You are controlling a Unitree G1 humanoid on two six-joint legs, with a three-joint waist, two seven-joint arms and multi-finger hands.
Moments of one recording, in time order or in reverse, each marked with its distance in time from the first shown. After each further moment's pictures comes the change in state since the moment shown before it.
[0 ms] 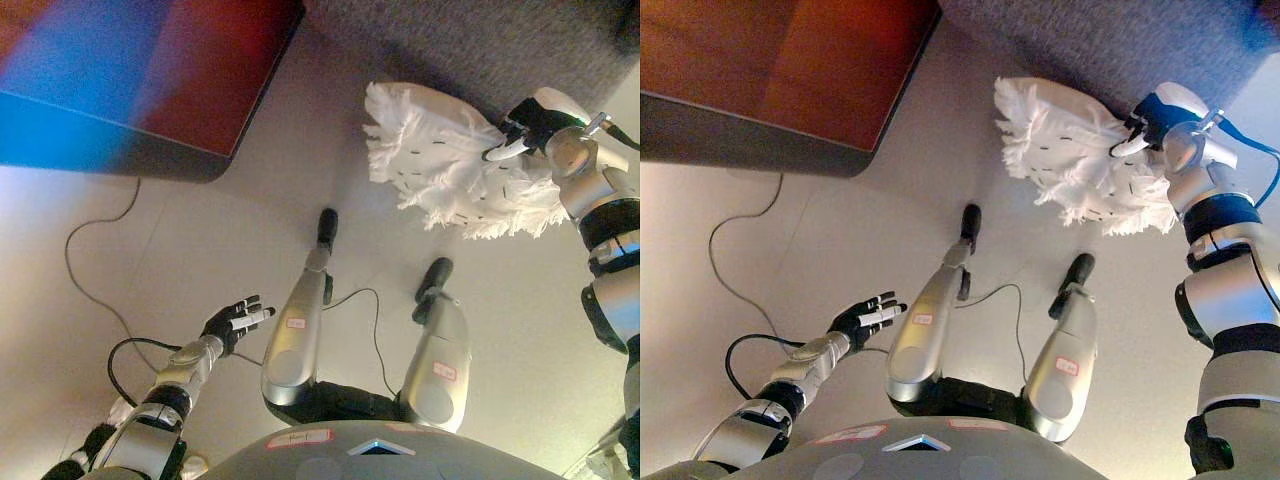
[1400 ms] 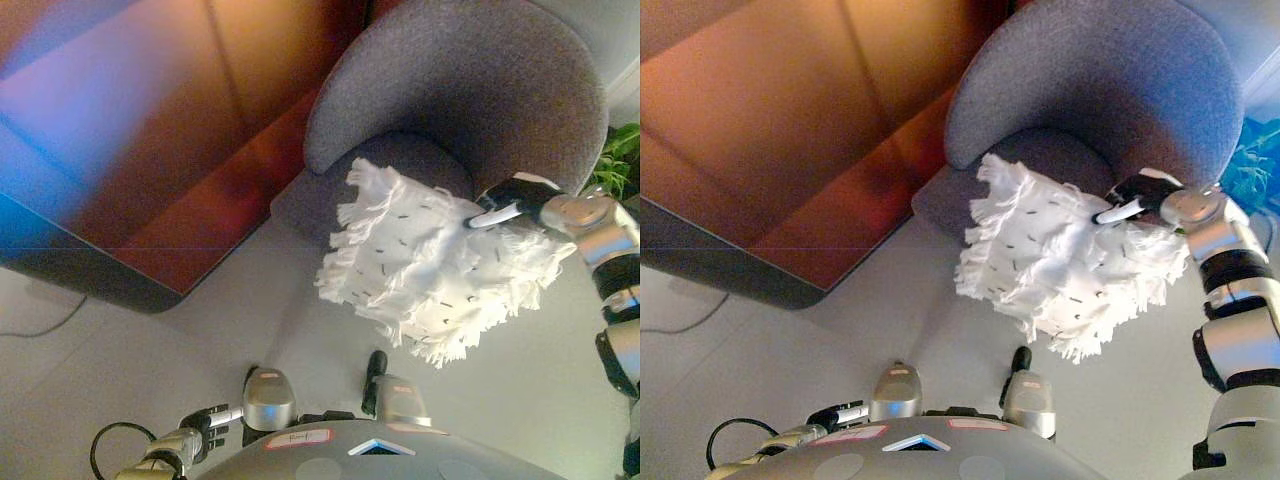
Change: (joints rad) left arm 0.198 -0.064 0.216 0.260 0.282 0.089 0.094; right arm 0.170 -0.063 -0.141 0.054 0.204 -0.011 0.318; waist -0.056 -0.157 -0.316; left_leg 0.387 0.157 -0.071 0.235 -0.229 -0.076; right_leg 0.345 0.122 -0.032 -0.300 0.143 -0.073
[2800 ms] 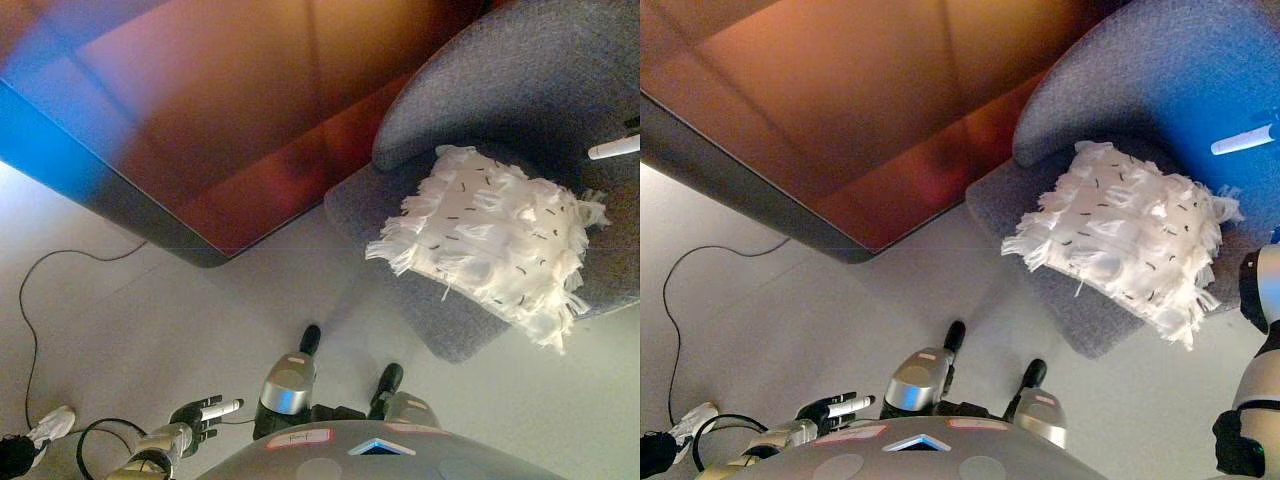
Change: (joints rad) left arm 0.006 0.048 -0.037 -0.041 0.000 -0.008 -0.048; right arm -0.380 -0.110 0.002 0.310 -0.055 0.232 -0.183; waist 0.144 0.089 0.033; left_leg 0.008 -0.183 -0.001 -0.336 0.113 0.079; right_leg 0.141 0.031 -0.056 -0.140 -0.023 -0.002
